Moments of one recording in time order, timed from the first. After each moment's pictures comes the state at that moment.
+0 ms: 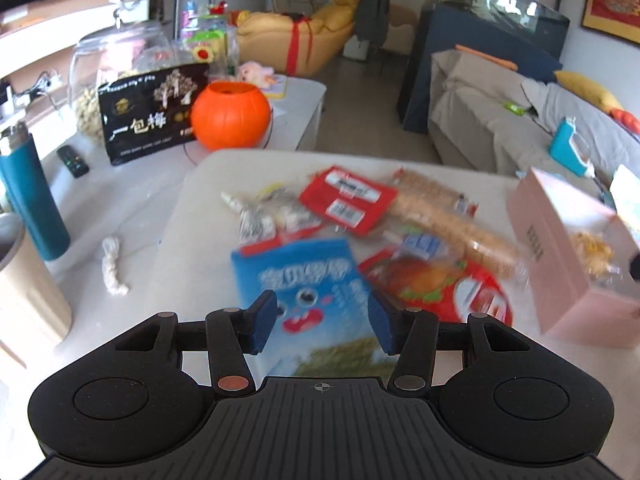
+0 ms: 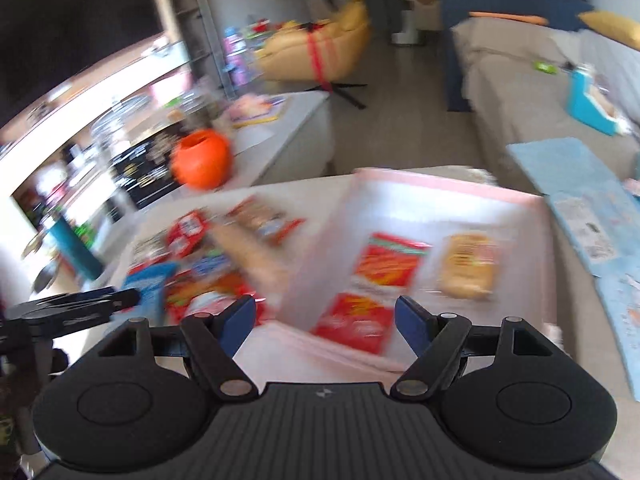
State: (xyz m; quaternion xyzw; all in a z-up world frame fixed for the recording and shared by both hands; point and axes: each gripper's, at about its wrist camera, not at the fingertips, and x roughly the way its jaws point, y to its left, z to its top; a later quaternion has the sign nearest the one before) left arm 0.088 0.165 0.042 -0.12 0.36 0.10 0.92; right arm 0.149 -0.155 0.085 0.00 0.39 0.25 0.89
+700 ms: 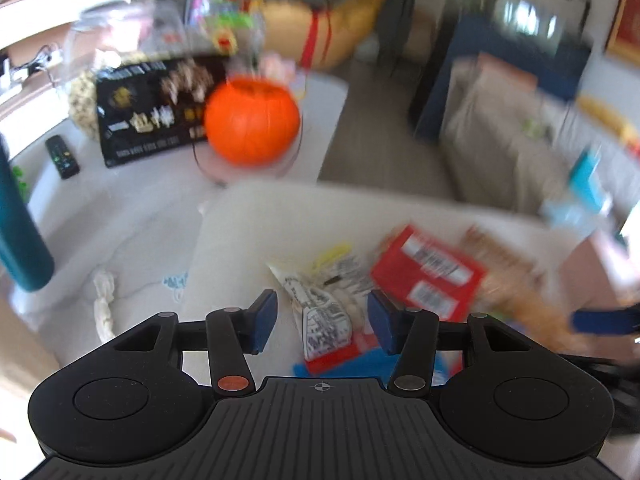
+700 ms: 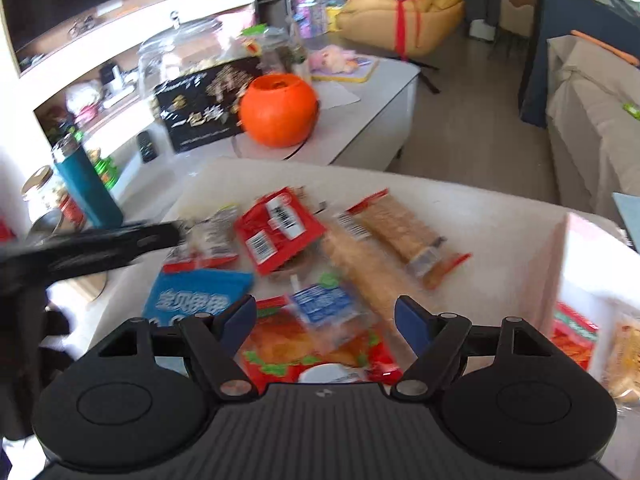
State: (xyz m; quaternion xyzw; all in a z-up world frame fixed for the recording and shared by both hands) left arm 0.165 0.249 0.022 -0.15 0.38 0.10 0.91; right arm 0.190 0.016 0.043 -0.10 0.41 0.31 0.85
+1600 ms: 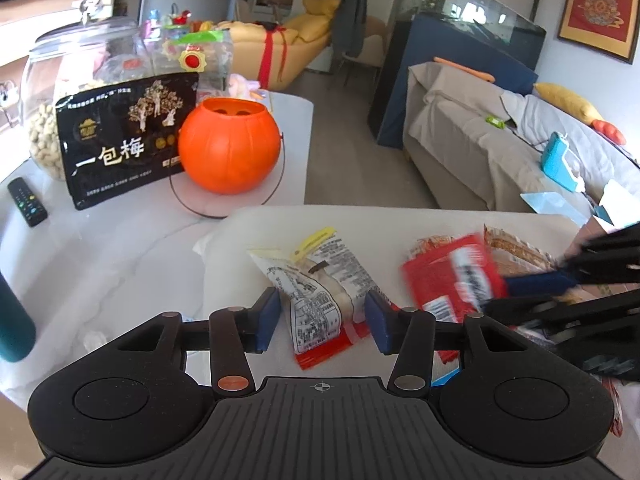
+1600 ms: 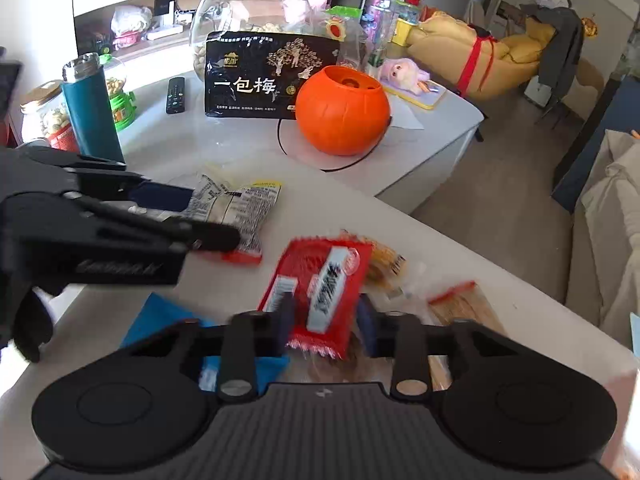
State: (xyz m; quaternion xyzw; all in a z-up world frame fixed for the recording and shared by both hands) left arm 0.159 0.291 0.007 -0.12 0.33 0.04 0.94; right arm 0.210 0.113 0.019 -0.24 0.36 0.36 0.83
